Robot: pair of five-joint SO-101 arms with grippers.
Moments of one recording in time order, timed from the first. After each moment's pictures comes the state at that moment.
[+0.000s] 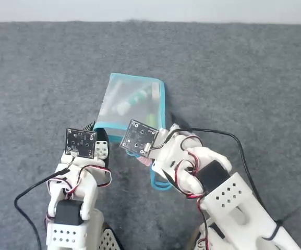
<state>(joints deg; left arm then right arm) -1.4 -102.8 92.6 48.0 -1.1 -40.3 -50.8 52.0 55.2 32.6</state>
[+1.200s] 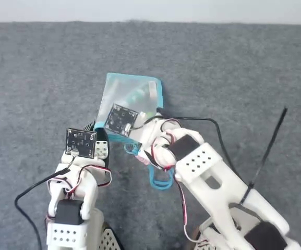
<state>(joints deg) -1.4 -102.8 92.6 48.0 -1.1 -40.9 -24.7 41.2 47.6 30.2</state>
